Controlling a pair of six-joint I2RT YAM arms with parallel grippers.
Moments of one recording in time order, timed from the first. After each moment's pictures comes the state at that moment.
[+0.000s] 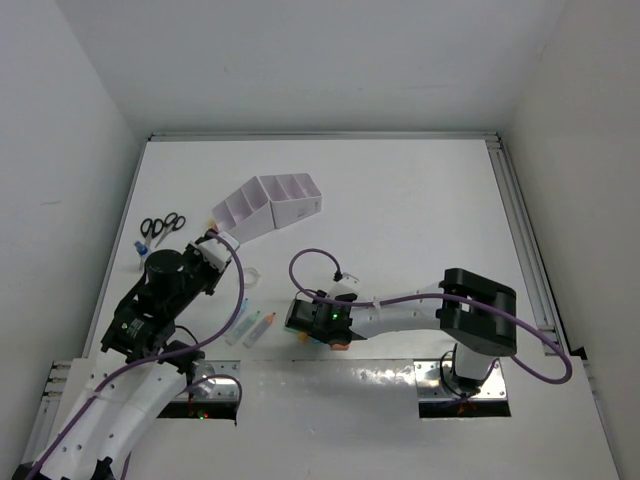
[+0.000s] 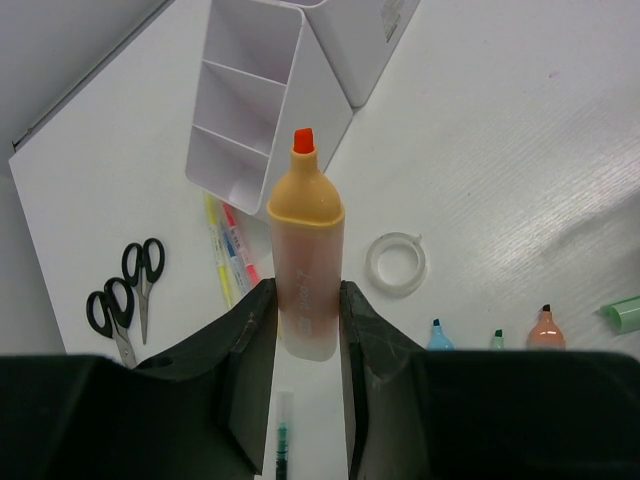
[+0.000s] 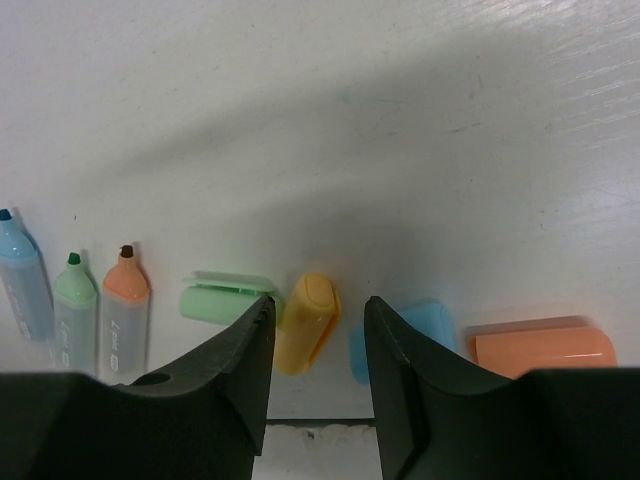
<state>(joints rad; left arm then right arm) -0.37 0.47 0.64 -0.61 0.01 0.39 1.31 1.74 0.92 -0.45 0.47 1.70</state>
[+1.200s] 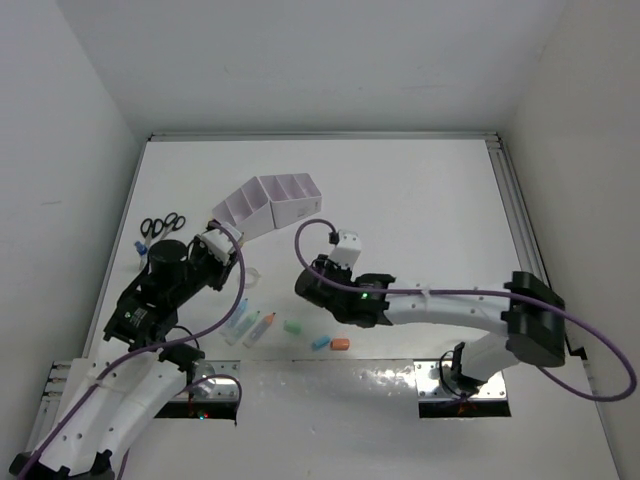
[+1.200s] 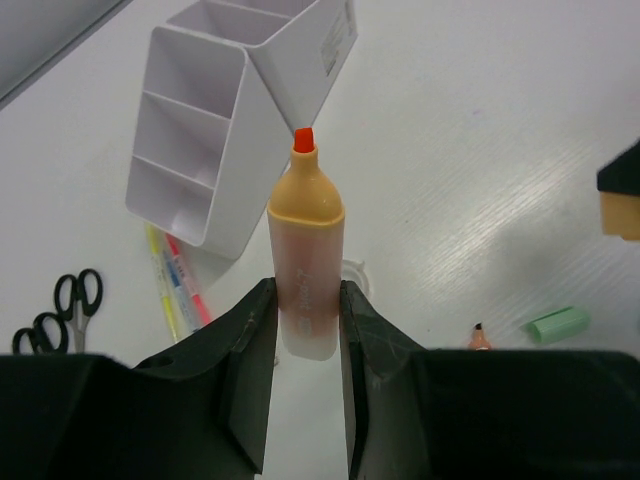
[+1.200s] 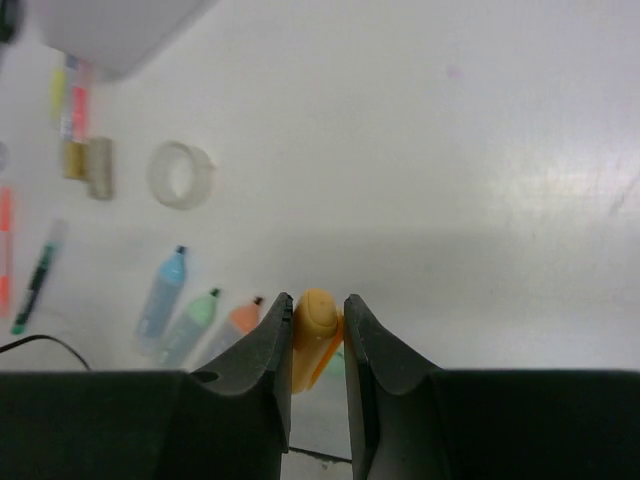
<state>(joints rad) -0.37 0.53 0.66 -0.58 0.12 0.31 1.25 1.54 0.96 -0.41 0.66 1.25</state>
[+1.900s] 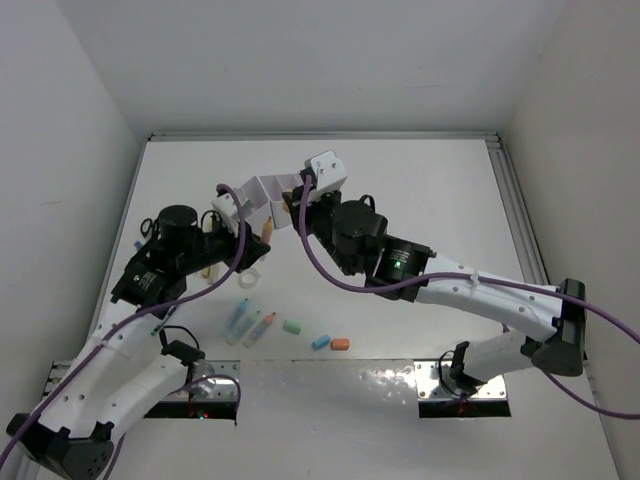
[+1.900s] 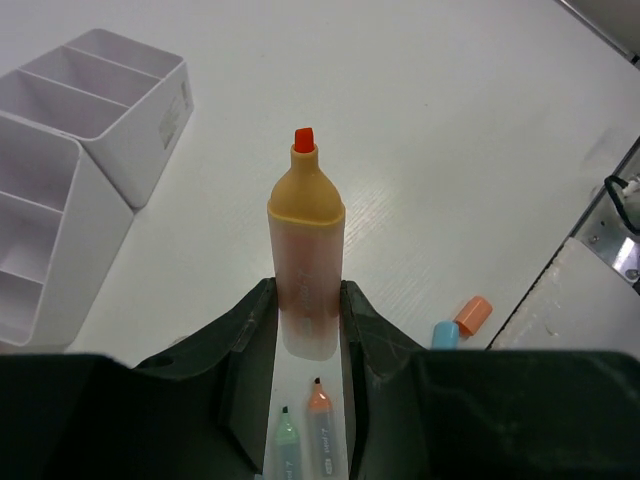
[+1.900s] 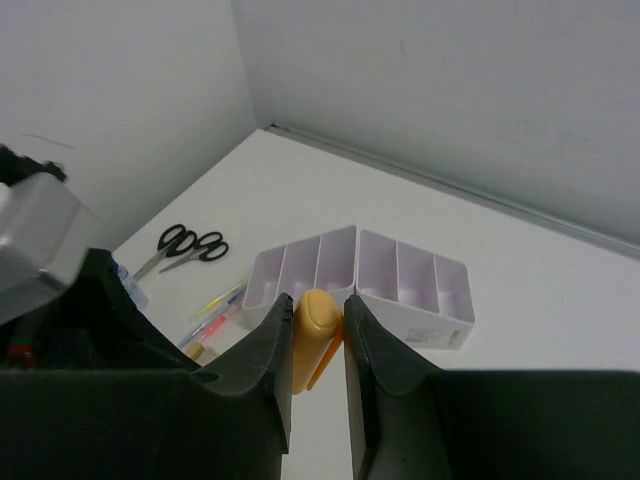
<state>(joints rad) -0.39 0.74 0.87 -0.54 0.42 0.02 1.17 1.38 1.26 0.09 0.64 0.06</state>
